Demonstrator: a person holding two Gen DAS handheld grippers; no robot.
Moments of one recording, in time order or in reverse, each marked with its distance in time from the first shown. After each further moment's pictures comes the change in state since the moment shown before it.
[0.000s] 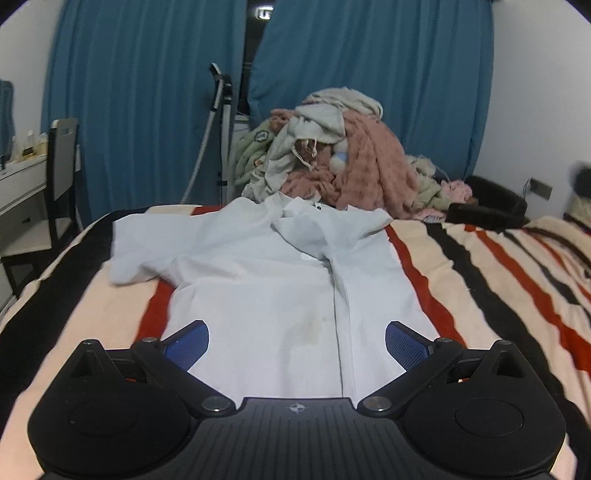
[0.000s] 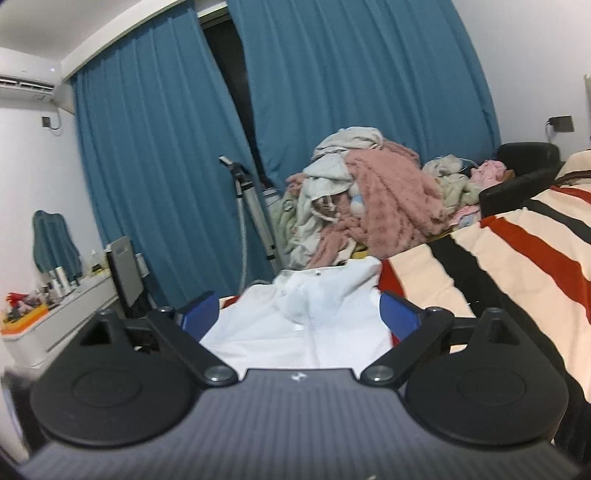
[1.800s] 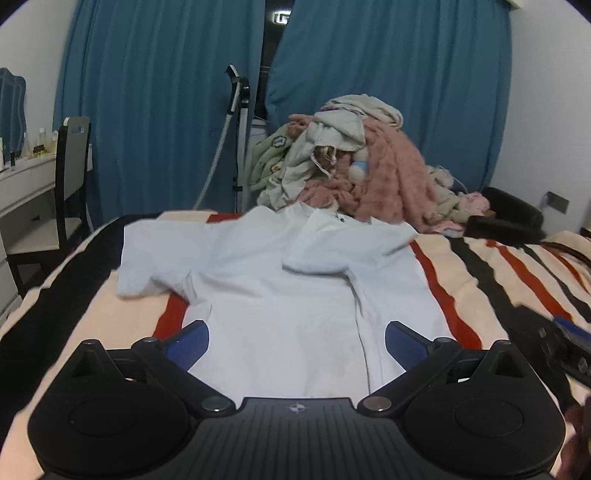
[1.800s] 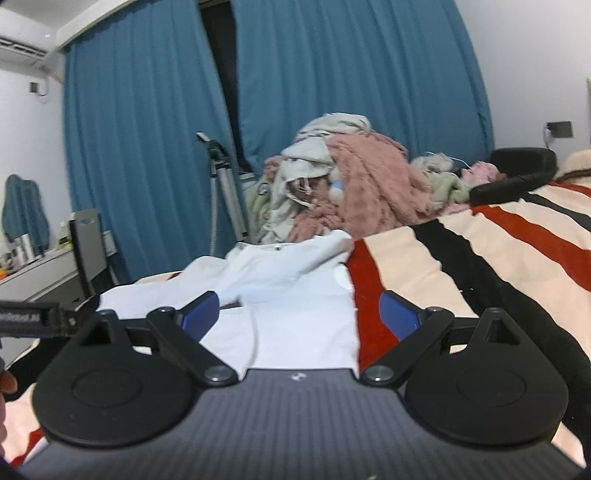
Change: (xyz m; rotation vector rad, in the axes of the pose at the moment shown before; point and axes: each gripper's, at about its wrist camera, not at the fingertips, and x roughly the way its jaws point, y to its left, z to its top) left arm 0.001 0.020 -0.015 -0.045 -0.023 0.014; right arm 0.082 -0.035 -0.074 -0.084 0.000 -0.015
